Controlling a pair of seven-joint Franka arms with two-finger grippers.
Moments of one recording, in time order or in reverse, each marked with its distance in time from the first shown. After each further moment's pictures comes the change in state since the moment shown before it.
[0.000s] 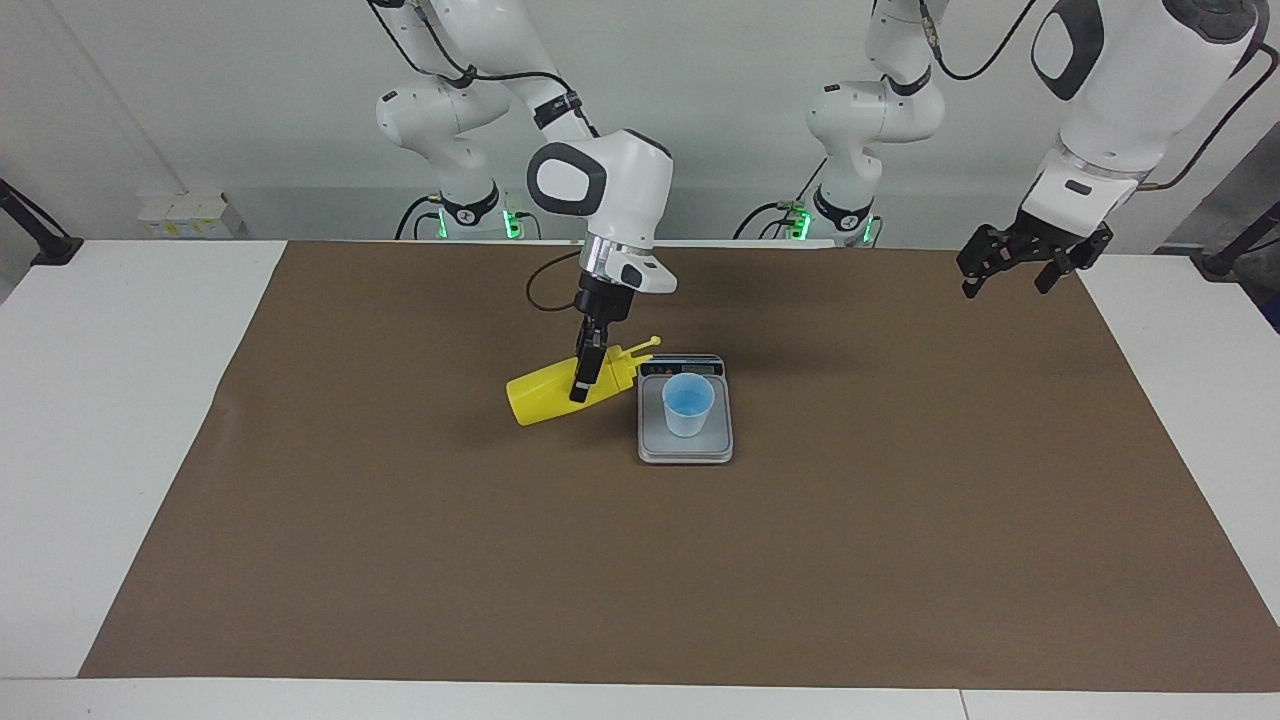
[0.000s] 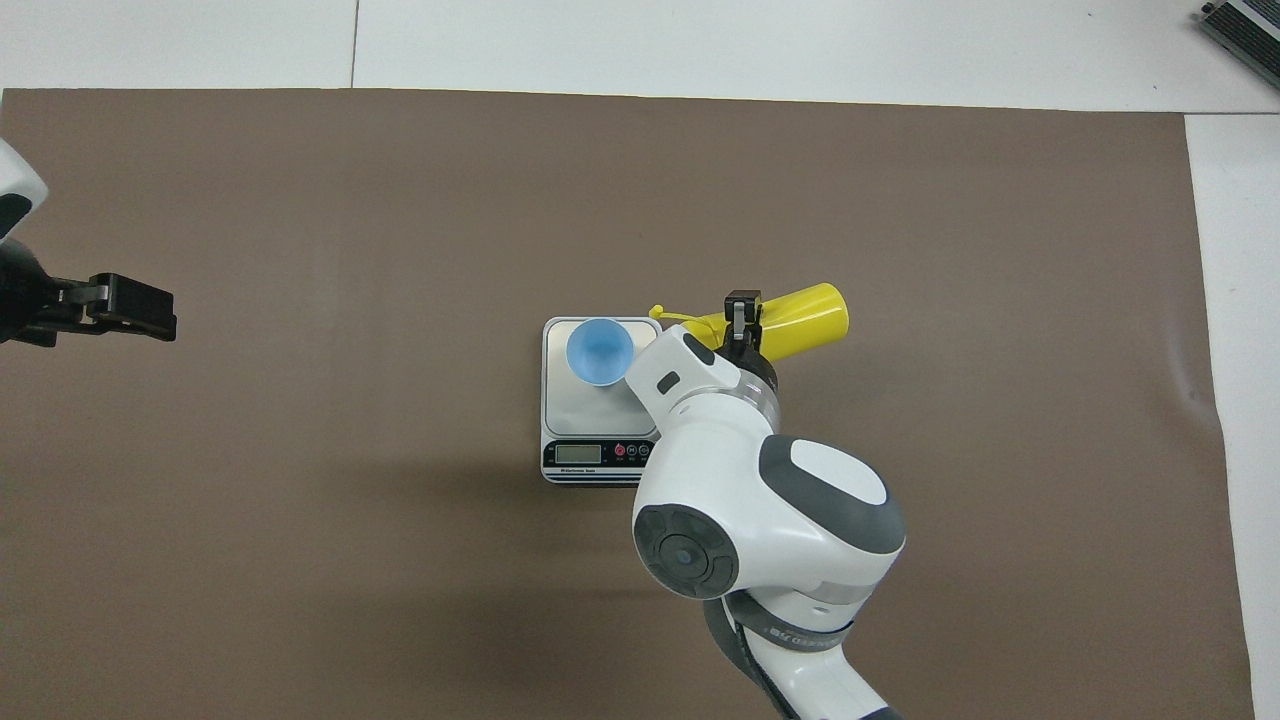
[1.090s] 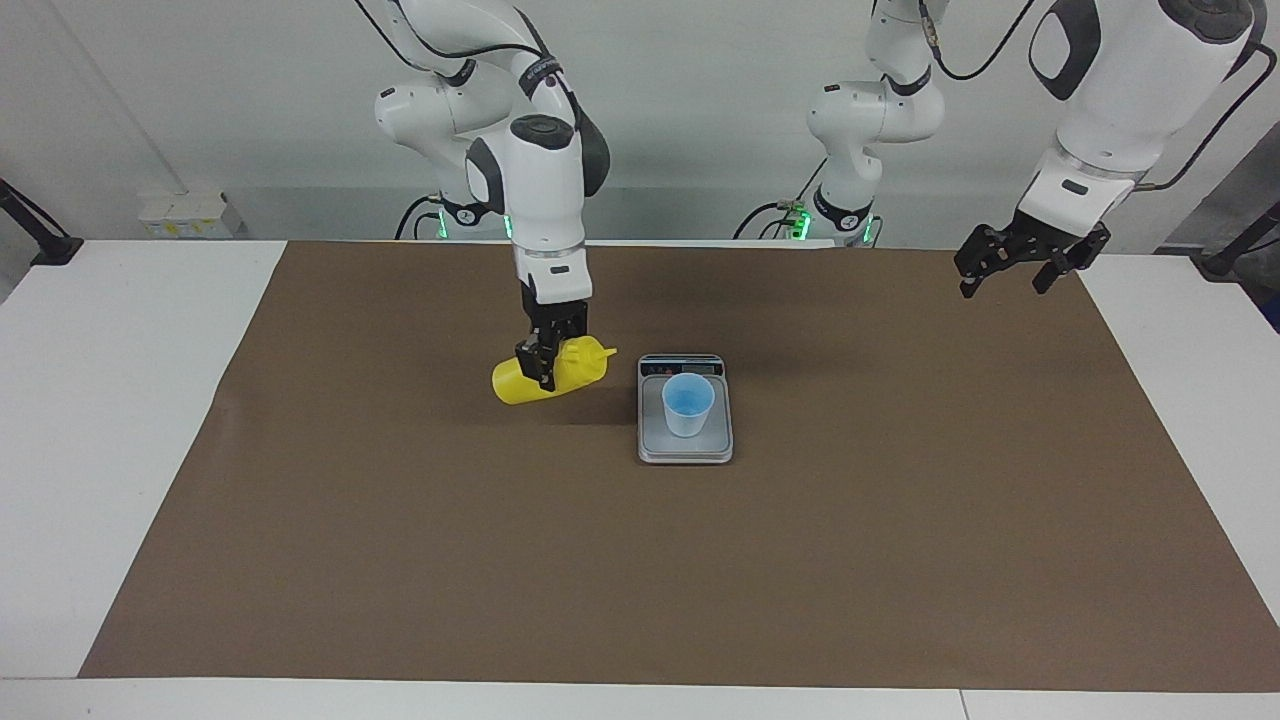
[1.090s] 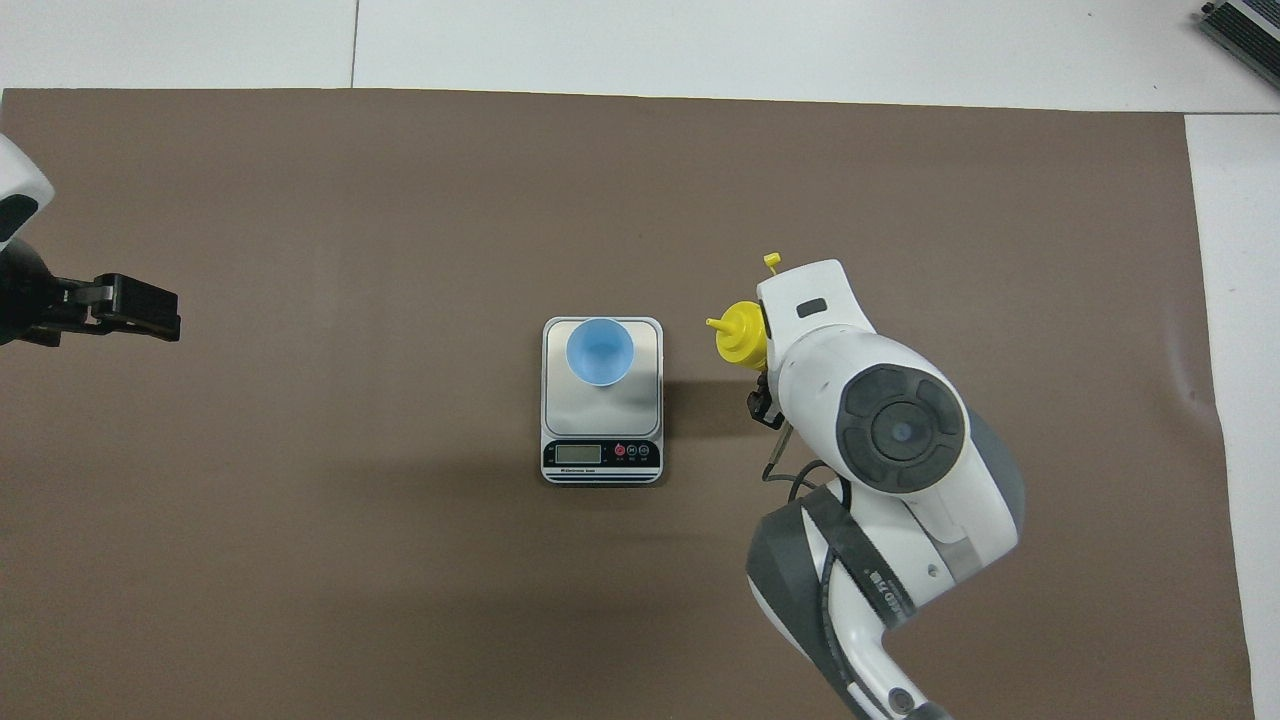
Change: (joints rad) left arm 0.000 0.000 0.000 0.000 0.000 0.000 0.000; right arm -0.115 -0.066 0.000 -0.017 0.608 0.006 -0.112
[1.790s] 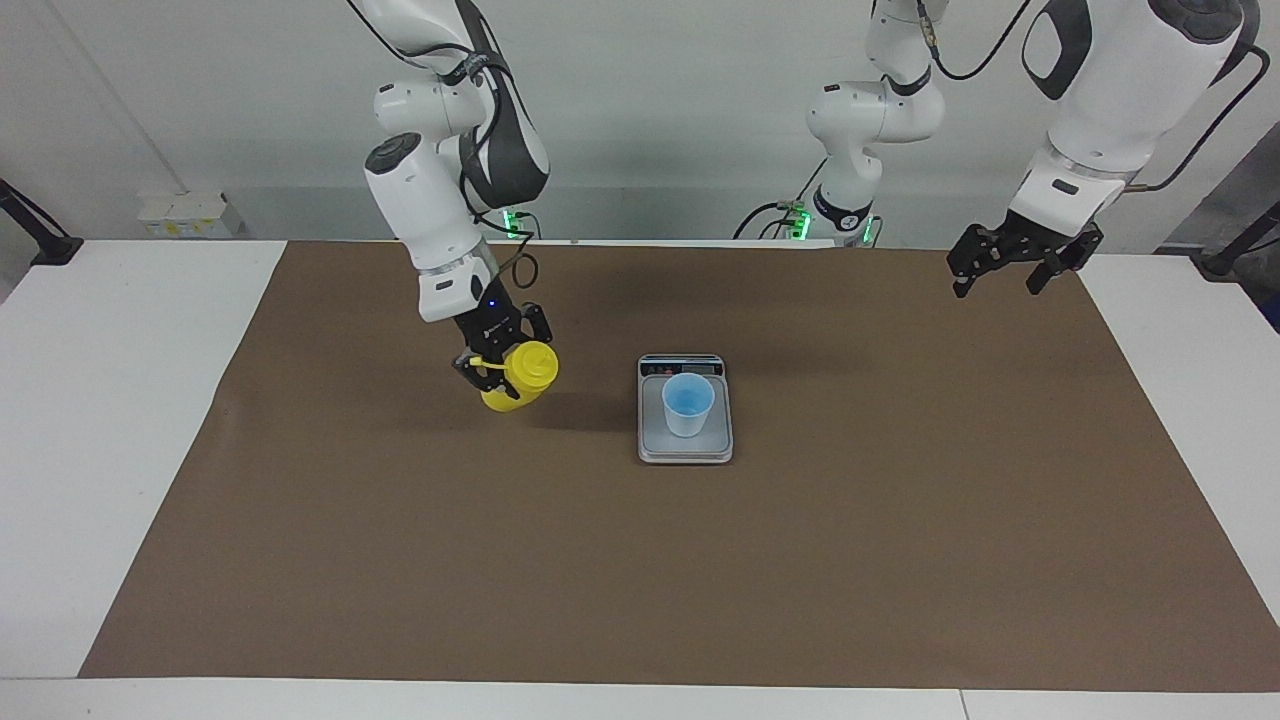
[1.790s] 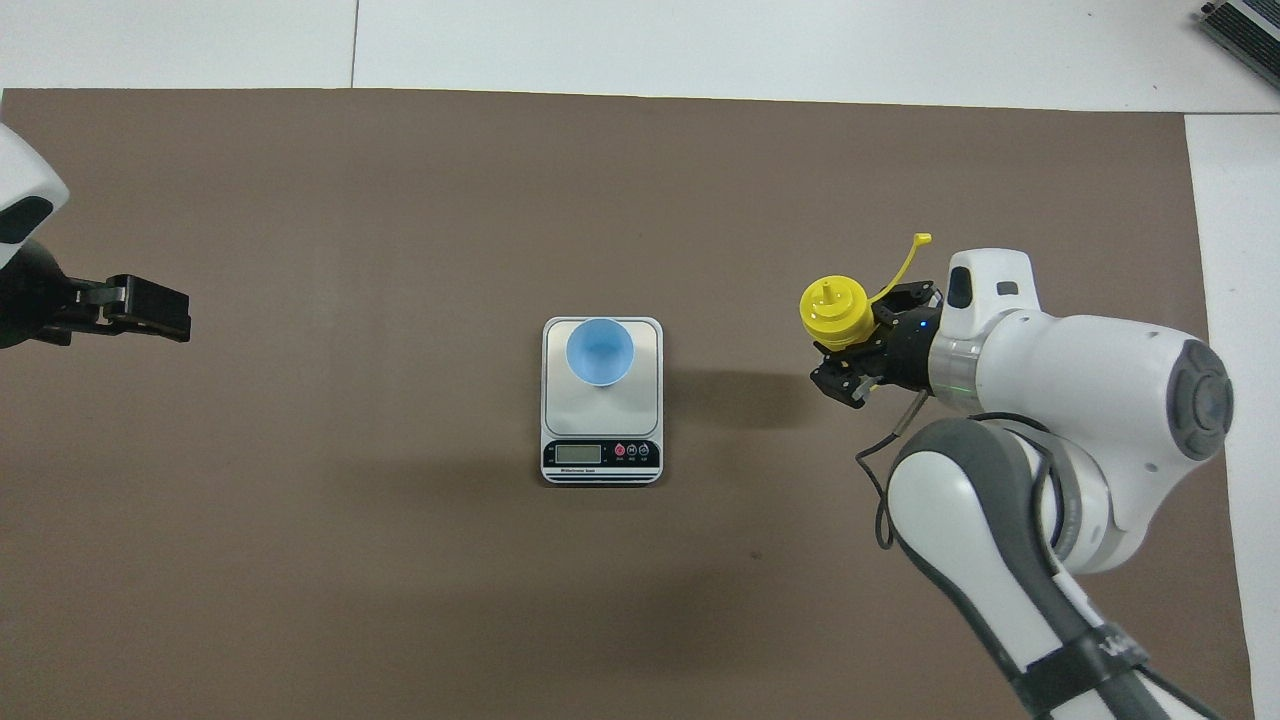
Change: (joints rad) left arm -0.003 0.001 -0.017 0.000 -0.002 0.001 0.000; right arm -0.167 -0.071 0.000 -0.123 0.601 0.159 -0.292
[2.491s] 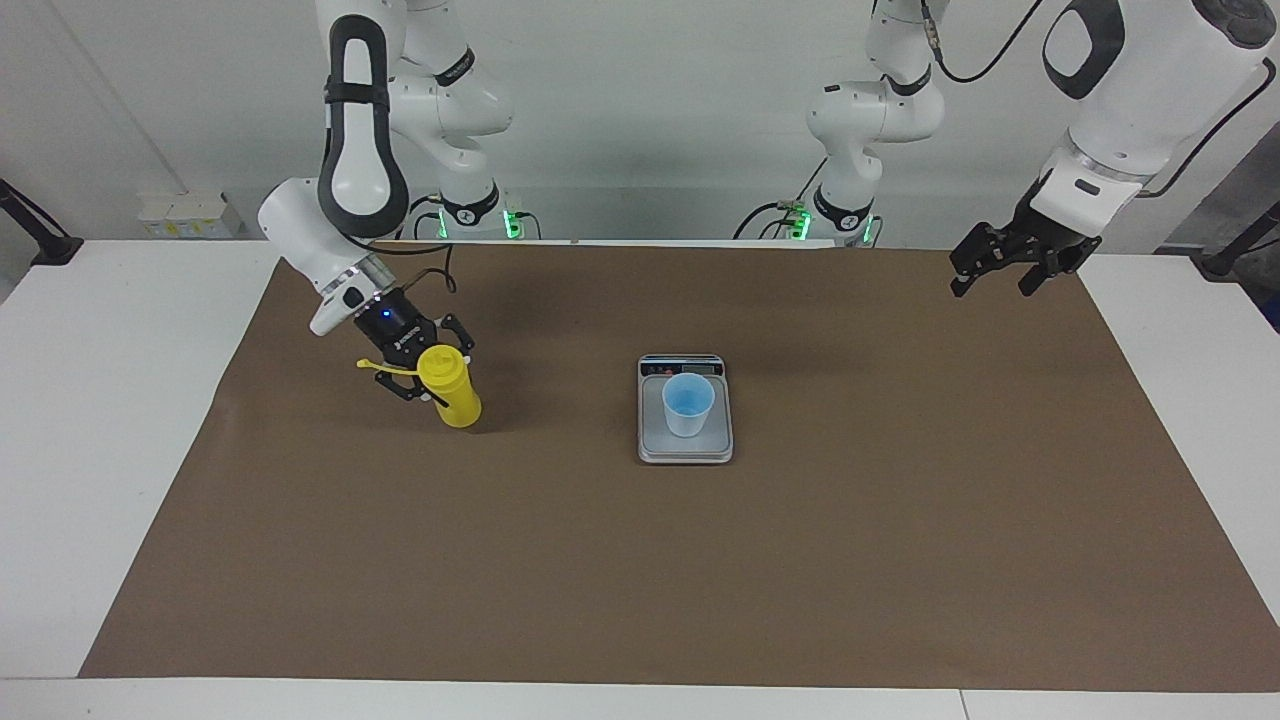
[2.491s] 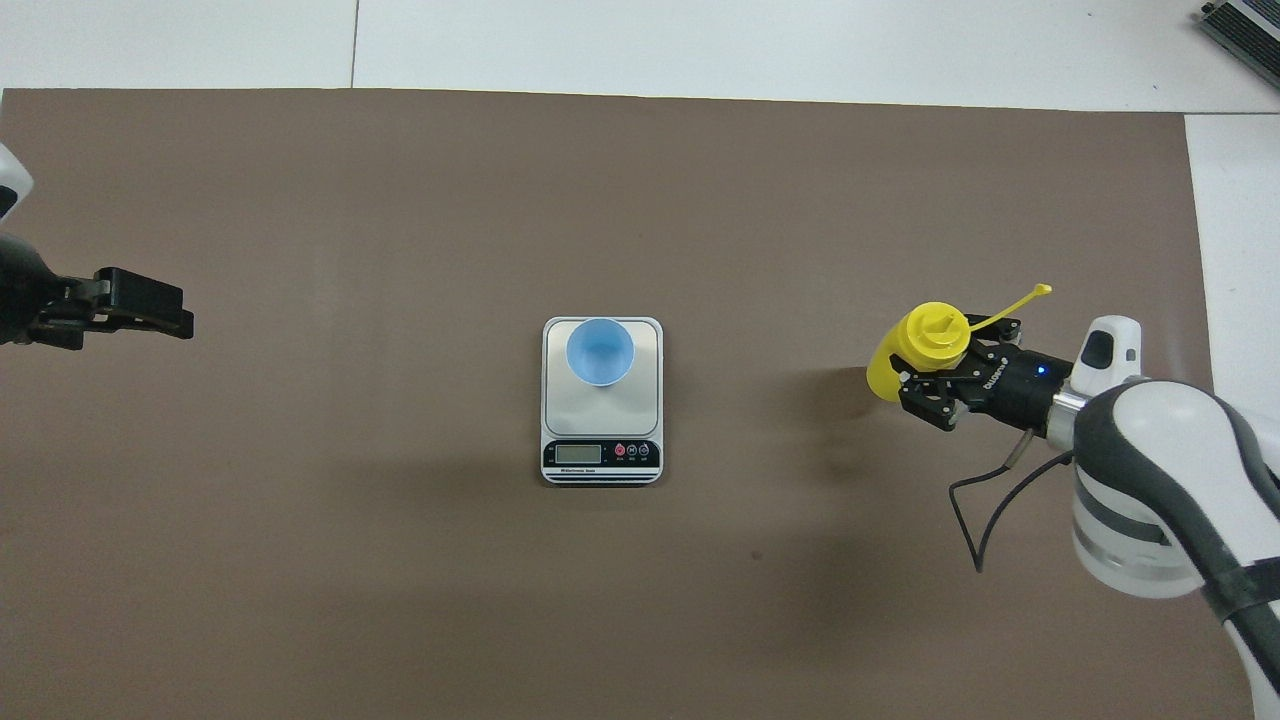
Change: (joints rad) left arm 0.017 0.002 0.020 0.000 -0.070 -0.001 0.000; right arm -0.240 -0.039 -0.004 -0.167 0.856 -0.015 -0.817
